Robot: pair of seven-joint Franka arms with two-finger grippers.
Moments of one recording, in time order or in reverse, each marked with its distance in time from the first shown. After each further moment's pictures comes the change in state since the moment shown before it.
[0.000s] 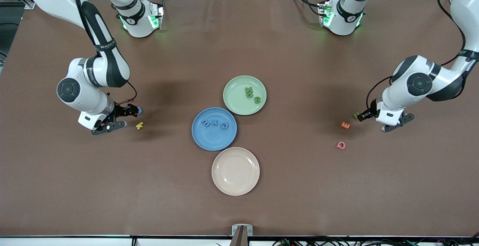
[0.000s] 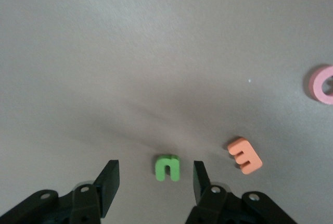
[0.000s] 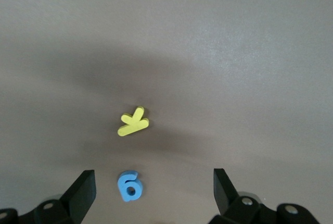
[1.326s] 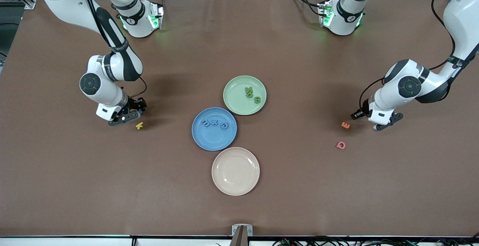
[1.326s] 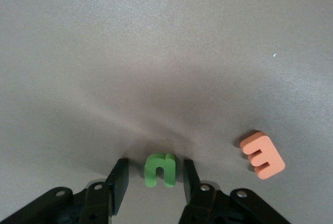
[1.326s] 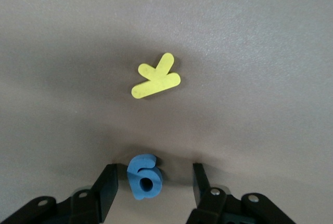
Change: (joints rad) left arm -0.055 0.025 0.118 -0.028 0.005 0.108 -0.016; right arm 0.016 0.030 0.028 -0.172 0.000 0.187 -0.005
